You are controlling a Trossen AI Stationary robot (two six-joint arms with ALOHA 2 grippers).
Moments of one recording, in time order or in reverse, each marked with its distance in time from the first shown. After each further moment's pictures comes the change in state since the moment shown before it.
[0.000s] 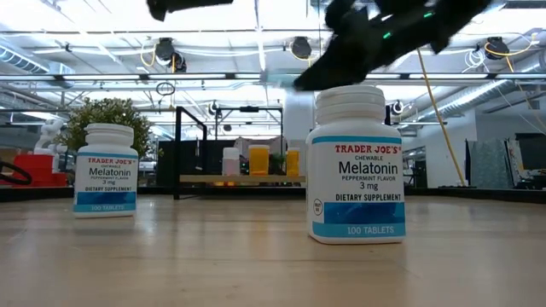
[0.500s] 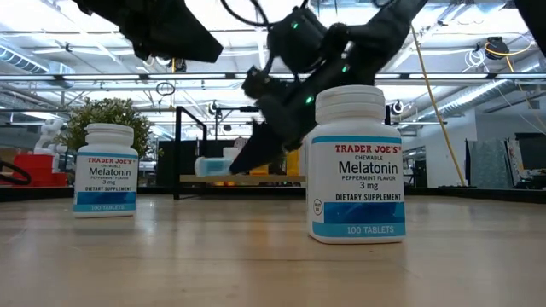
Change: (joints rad) left arm 0.032 0.003 0.001 -0.346 -0.011 -0.340; right arm 0.011 0.557 0.363 -0.061 -0.006 0.045
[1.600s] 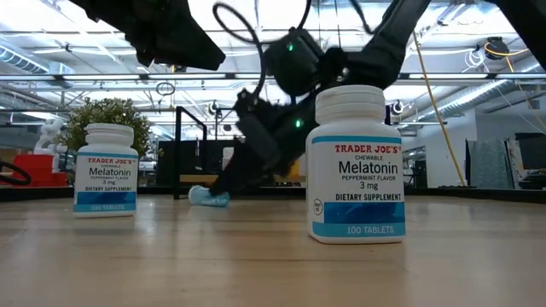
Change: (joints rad) left arm 0.034 0.000 0.000 -0.020 0.022 -0.028; right arm 0.017 0.122 -0.001 0.175 0.007 0.139
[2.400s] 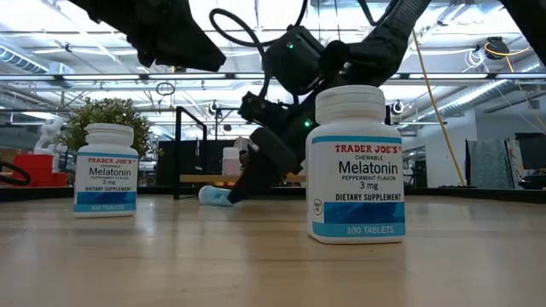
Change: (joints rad) left arm 0.008 0.000 0.000 -0.005 0.005 0.007; right arm 0.007 -0.038 -0.001 -0.142 0.043 -0.108
